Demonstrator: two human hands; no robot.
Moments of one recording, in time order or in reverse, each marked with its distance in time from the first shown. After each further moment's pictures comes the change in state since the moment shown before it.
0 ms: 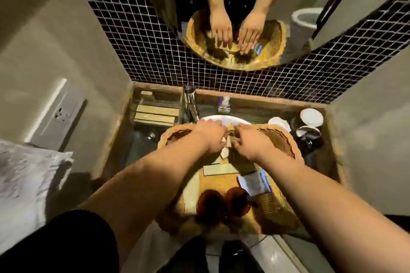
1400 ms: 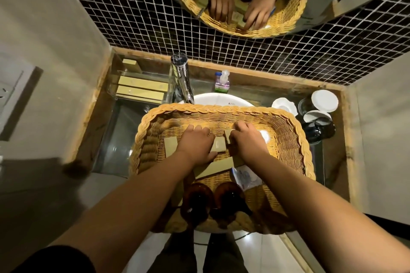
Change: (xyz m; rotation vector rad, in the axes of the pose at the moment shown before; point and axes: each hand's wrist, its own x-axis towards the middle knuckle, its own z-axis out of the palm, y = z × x) left_hand 0.001 0.017 0.105 -0.004 -0.027 -0.088; right_hand 0.013 0.033 0.076 -0.080 0.058 -0.033
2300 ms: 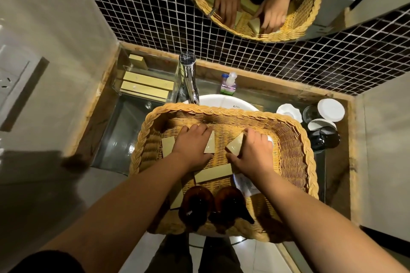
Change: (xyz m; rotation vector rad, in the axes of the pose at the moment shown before) left_hand -0.004 -0.012 0.020 -0.203 0.085 -0.121; right_hand -0.015 0.006 0.024 0.036 0.153 0.177
